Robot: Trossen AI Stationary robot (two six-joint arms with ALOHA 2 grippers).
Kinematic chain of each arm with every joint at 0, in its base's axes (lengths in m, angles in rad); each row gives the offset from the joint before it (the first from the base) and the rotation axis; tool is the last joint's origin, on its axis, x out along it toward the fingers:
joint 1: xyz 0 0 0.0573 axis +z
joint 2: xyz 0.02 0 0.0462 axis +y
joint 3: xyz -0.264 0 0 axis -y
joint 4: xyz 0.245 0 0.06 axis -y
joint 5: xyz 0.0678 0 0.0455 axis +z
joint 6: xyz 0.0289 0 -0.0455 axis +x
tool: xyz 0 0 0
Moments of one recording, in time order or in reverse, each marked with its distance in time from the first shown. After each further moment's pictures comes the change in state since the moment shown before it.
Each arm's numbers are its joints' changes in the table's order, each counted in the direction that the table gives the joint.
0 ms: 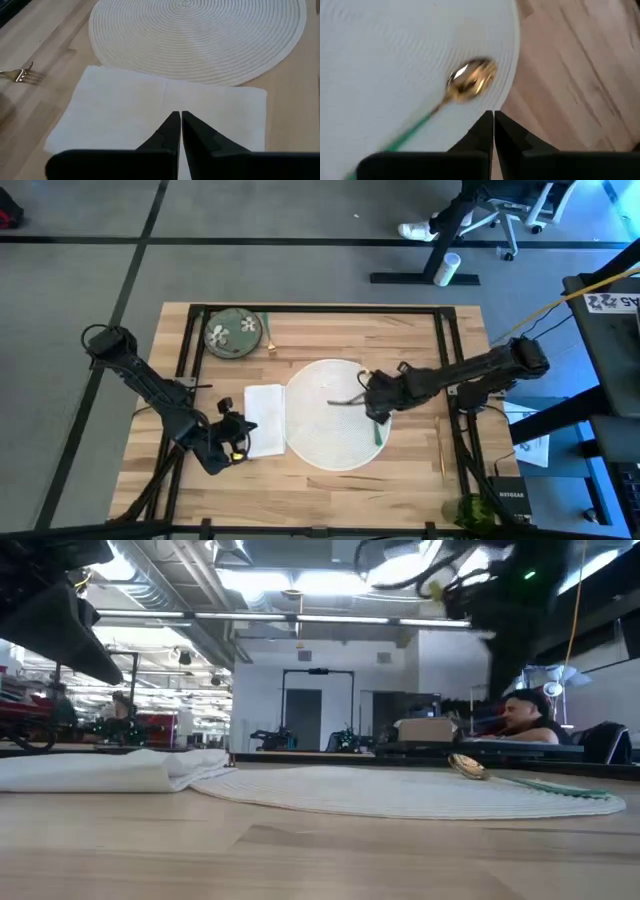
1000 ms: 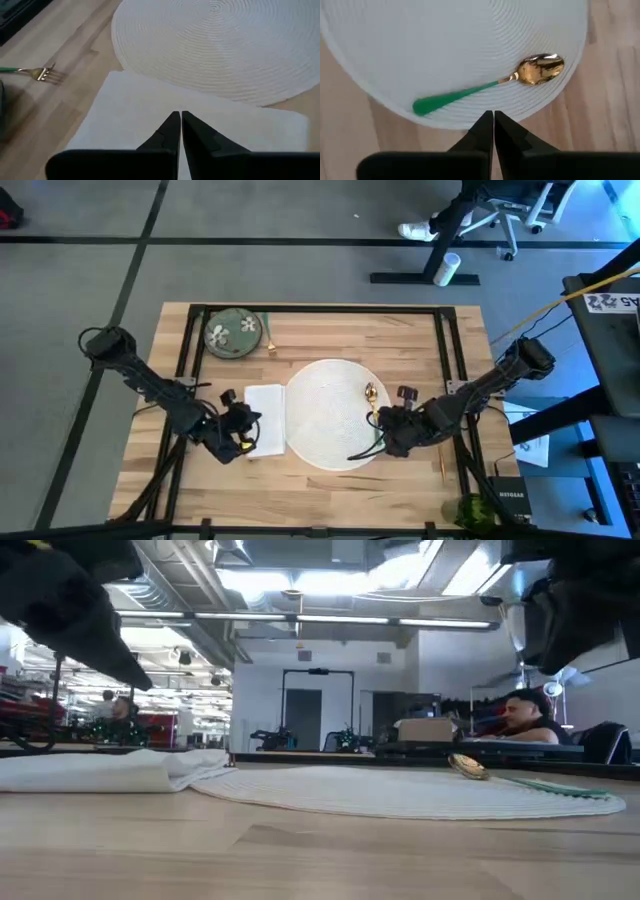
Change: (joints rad) left arm 0.144 0.000 0.000 0.018 0.002 0.053; right arm 0.295 -0.028 0.000 0.019 0.031 -0.109
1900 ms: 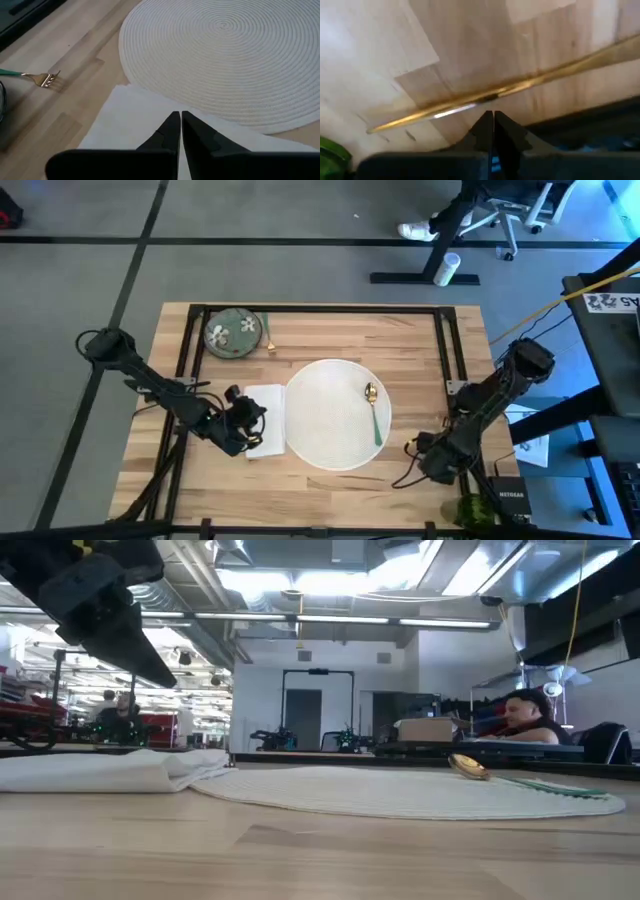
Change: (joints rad) left arm 0.058 0.000 0.000 0.066 -0.005 0.043; right arm 0.336 0.008 -0.359 0.133 0.640 0.539
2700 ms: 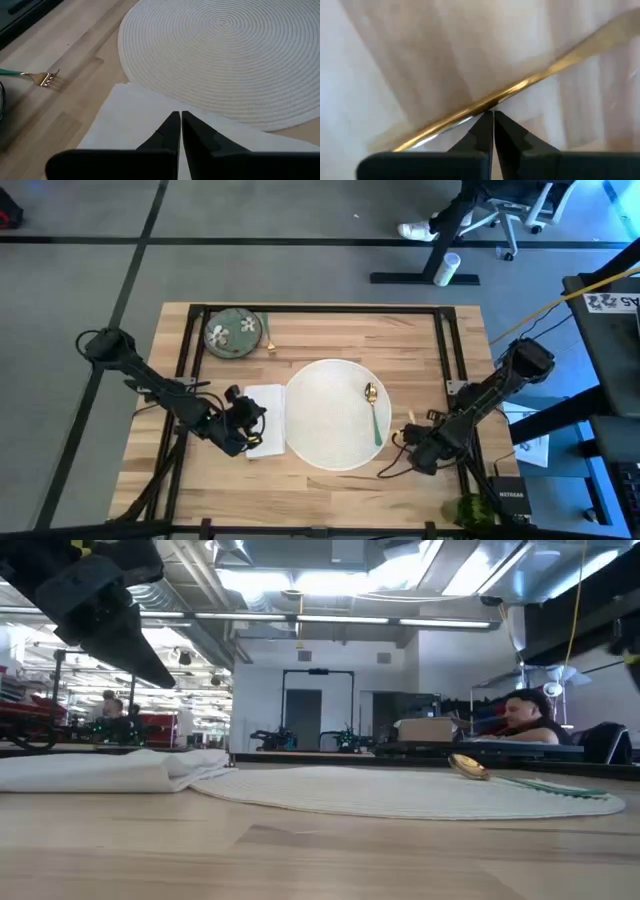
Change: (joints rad) left arm 0.000 0.000 0.000 0.000 -0.004 -0.001; right arm -0.138 0.000 -0.004 0.045 -0.291 -0.152
